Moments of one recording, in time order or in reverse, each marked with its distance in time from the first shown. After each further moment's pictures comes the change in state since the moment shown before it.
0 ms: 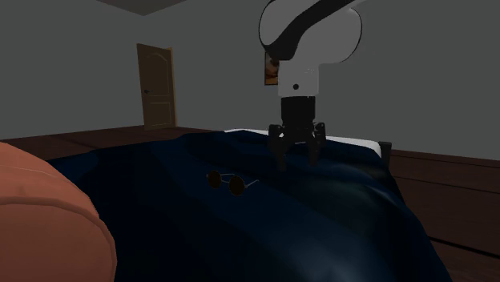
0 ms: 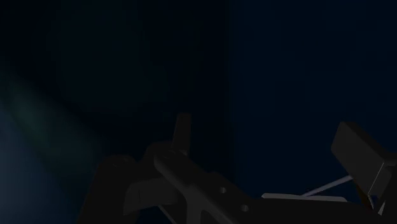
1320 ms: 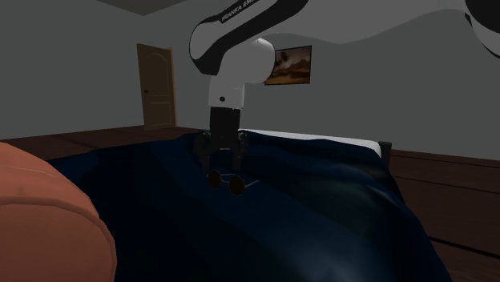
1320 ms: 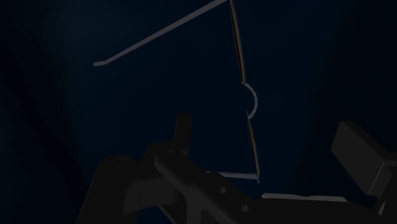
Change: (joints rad) arm 0.114 0.426 0.121 0.391 0.056 0.066 0.014
